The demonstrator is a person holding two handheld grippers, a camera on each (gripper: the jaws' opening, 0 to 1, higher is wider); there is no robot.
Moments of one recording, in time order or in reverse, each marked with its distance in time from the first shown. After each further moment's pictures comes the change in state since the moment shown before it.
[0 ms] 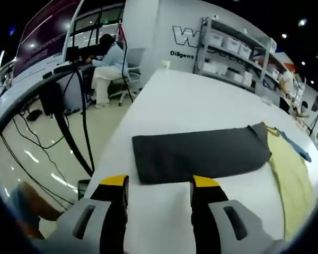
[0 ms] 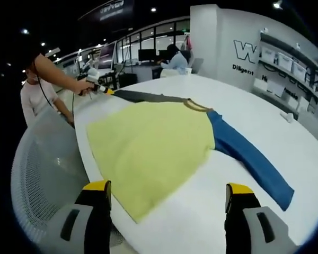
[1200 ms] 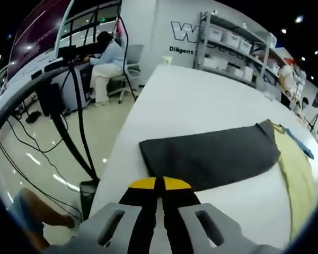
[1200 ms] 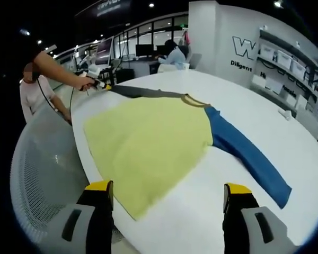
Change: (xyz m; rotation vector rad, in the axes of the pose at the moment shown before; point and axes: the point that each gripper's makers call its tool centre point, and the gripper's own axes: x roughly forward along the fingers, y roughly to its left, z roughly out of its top) left arm 0.020 0.015 0.011 0.035 0.036 -0.008; right arm 0.000 -0.004 -0.001 0.001 0.036 -0.019
